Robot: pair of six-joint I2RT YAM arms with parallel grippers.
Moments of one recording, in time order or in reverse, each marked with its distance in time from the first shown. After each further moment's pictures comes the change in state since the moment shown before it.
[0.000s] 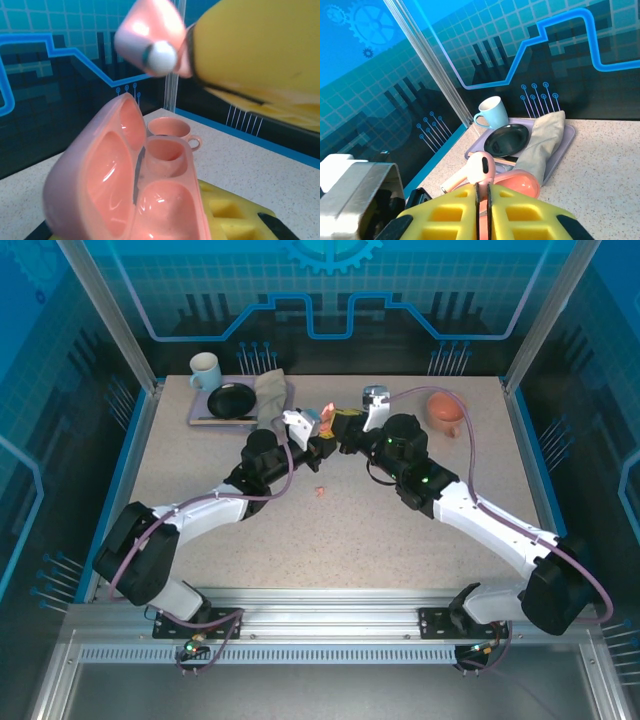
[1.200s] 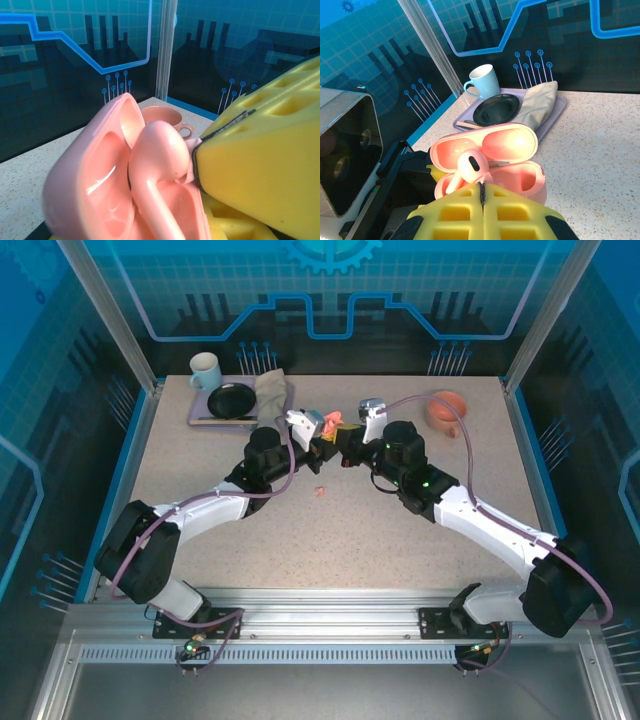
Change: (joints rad) left arm 0.001 0.005 0.021 -0.061 0.046 -0.007; right arm -0.011 -0.010 -0.056 -0.066 -0.048 -0.067
